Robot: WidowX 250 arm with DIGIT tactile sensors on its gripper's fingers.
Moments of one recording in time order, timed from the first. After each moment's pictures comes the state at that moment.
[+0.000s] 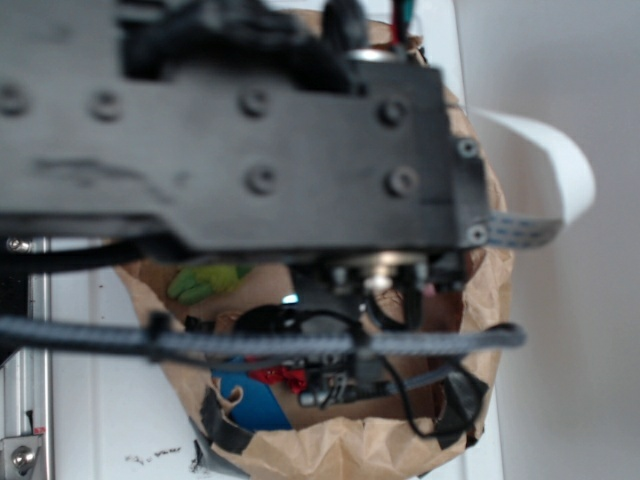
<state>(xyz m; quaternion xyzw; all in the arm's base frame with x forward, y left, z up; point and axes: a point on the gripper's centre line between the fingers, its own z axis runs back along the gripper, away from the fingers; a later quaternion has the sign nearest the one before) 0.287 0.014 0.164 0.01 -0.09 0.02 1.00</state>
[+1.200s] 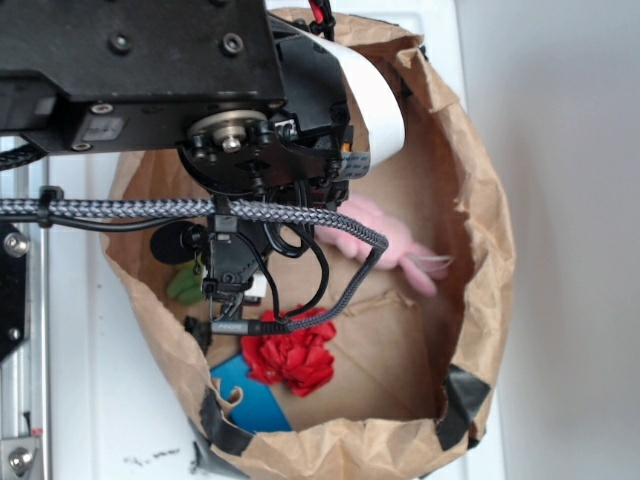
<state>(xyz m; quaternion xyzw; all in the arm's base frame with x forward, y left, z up) 0.259 0.046 0.140 0.01 -0.11 -0.07 0.99</state>
